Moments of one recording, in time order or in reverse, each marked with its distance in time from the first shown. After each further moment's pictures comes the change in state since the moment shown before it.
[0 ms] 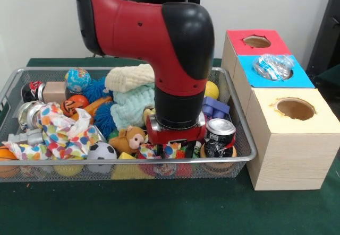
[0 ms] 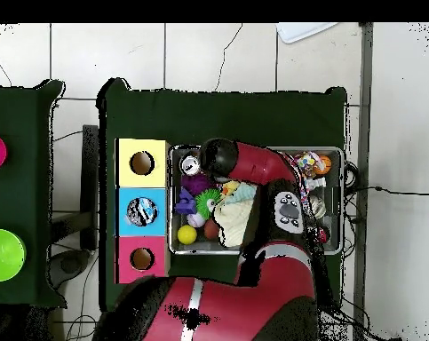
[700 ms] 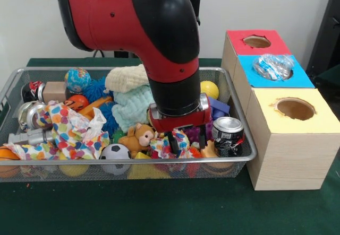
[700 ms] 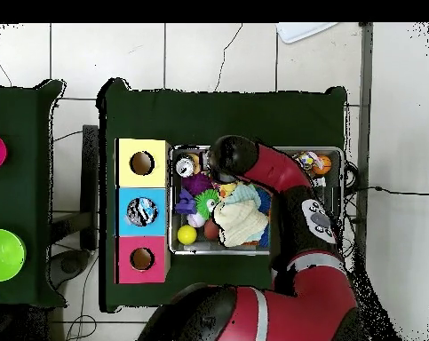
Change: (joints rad) arm -0.151 -0.087 0.193 0.124 0.058 0.064 0.000
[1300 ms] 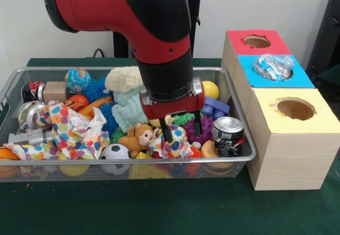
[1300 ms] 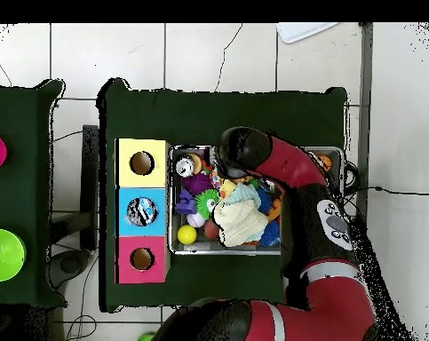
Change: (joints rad) arm -0.035 -0.066 0.024 -0.004 -0.009 0.091 0.000
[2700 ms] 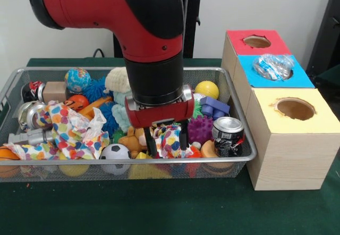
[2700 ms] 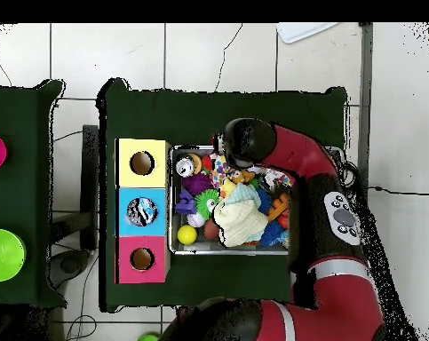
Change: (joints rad) arm -0.021 -0.002 0.030 -0.087 -0.119 -0.033 0.000
